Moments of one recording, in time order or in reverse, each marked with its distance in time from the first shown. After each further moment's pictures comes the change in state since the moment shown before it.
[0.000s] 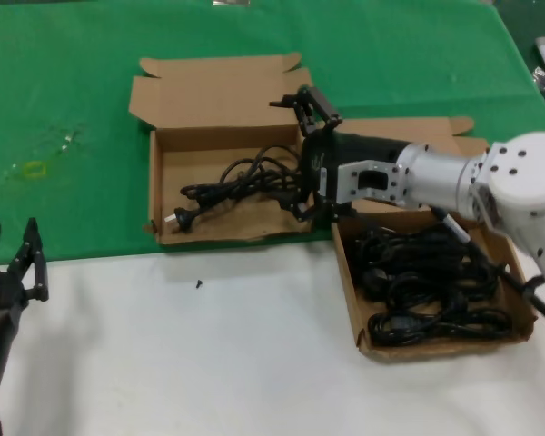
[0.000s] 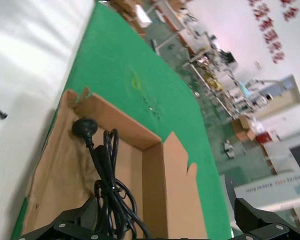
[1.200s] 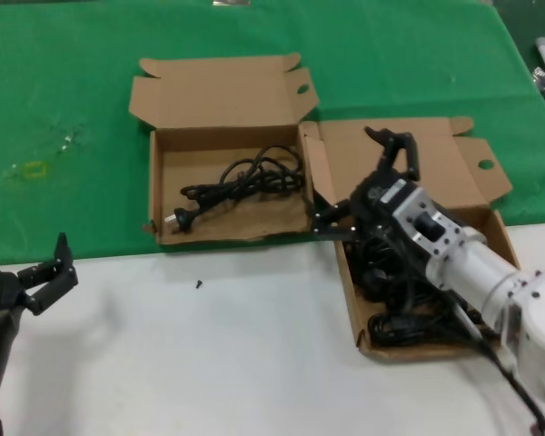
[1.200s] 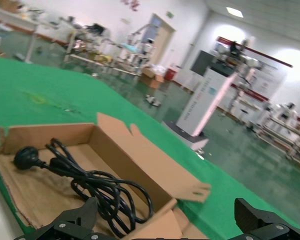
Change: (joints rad) left arm 0.000 0.000 0.000 0.000 0.000 0.000 0.000; right arm -0.465 -0.010 0.191 0.361 0.148 0.389 0.416
